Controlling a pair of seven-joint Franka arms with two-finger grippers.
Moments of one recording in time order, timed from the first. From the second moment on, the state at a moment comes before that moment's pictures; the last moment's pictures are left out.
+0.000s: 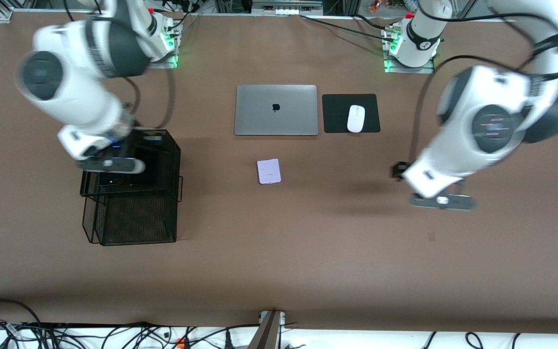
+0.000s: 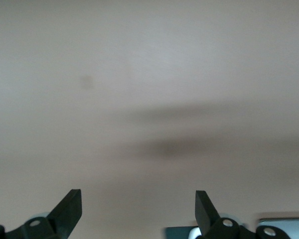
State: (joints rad) left arm -0.09 0.40 -0.16 -1.40 0.12 1.69 -0.16; right arm 1.02 0.31 -0.72 -1.62 0.22 1.81 0.35
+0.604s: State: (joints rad) left arm 0.08 0.03 -0.12 -1.68 0.10 1.76 -0.02; right arm 1.14 0.67 -0.53 -1.38 0.31 1.96 0.67
